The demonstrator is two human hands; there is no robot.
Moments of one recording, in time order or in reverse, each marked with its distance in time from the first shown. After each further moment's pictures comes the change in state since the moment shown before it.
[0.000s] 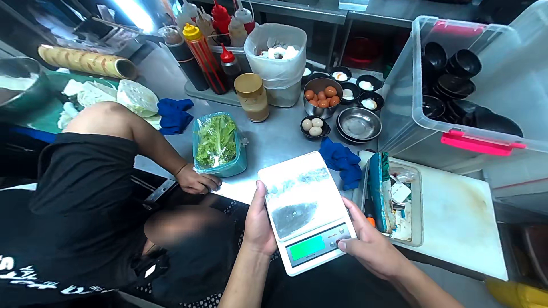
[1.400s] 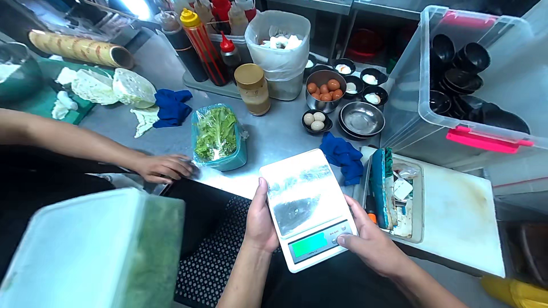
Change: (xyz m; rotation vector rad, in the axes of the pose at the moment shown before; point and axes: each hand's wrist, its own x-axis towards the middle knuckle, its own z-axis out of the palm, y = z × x) left_hand -0.003 -0.005 -0.005 0.003 0.033 0.004; right_hand -0.002 0.002 0.003 -0.092 0.089 0.045
